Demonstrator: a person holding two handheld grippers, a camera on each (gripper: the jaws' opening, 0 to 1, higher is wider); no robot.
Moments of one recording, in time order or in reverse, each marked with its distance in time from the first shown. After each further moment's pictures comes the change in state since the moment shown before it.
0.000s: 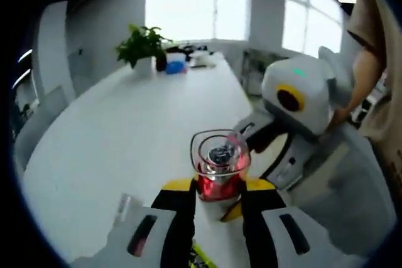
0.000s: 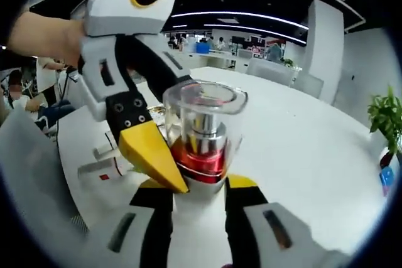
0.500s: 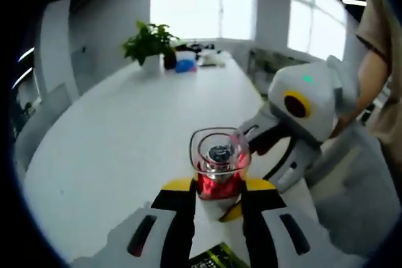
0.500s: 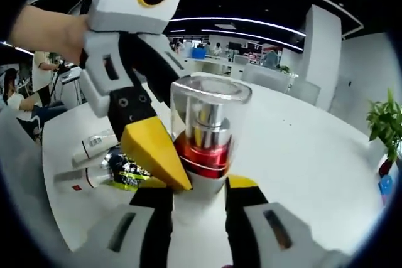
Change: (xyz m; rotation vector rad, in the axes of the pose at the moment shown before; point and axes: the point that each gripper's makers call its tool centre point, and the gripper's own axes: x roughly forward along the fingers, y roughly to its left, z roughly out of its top) left arm 0.013 0.050 0.002 0.003 0.015 0.028; right arm 0.038 -0.035 0.013 -0.031 -0.030 -0.032
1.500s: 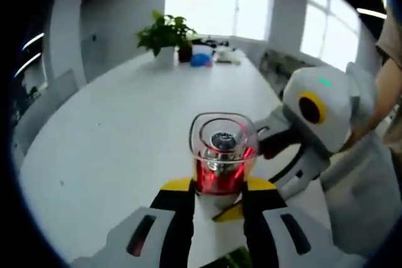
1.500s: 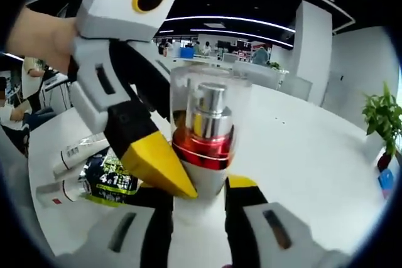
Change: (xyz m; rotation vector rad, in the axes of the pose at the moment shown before) left arm 0.007 0.031 -0.005 -0.093 0.012 0.033; right arm 0.024 -0.021 0.002 0.047 0.007 -0.061
